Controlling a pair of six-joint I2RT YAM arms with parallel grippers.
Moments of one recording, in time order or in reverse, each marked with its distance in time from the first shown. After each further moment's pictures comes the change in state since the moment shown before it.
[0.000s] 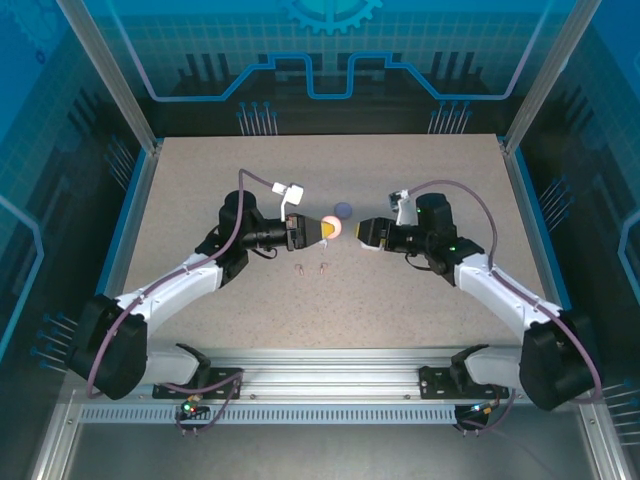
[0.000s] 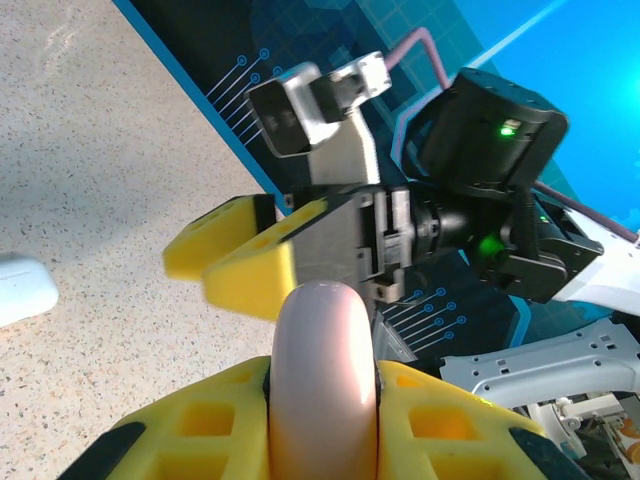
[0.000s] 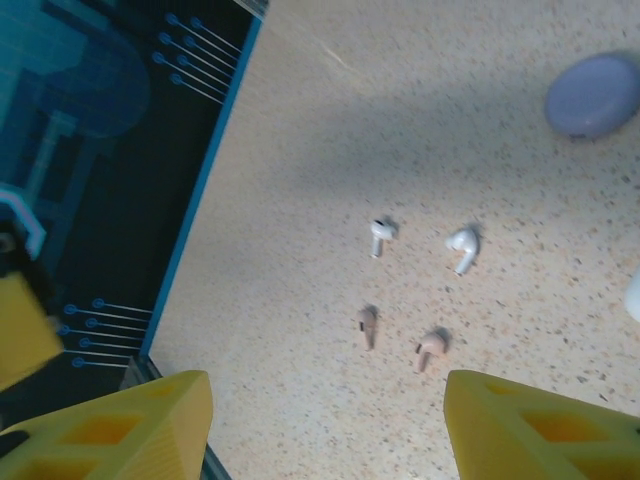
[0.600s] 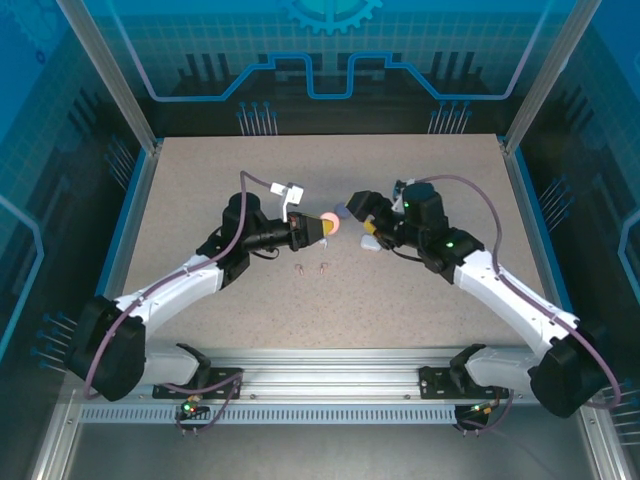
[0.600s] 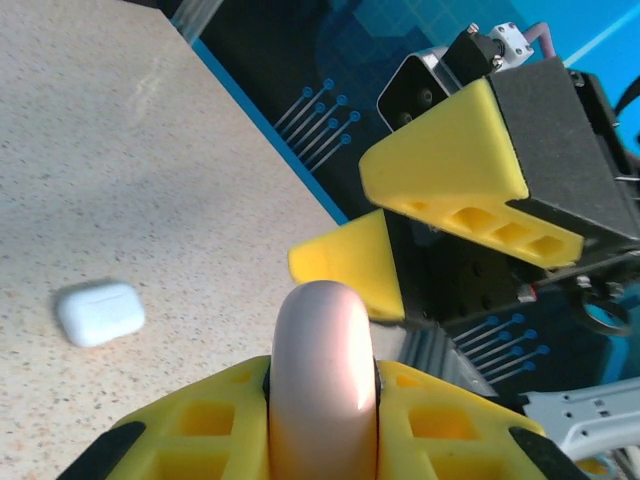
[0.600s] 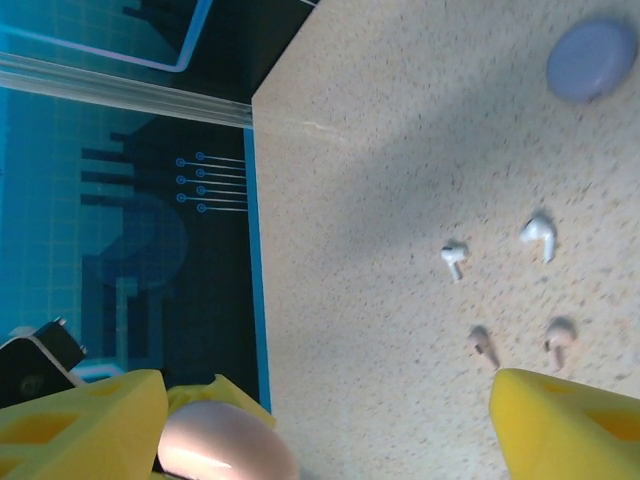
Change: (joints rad) left arm -0.034 -0.016 0.000 -0.065 -0.192 0.127; right arm 0.195 0.008 0.206 -0.154 0.346 0.555
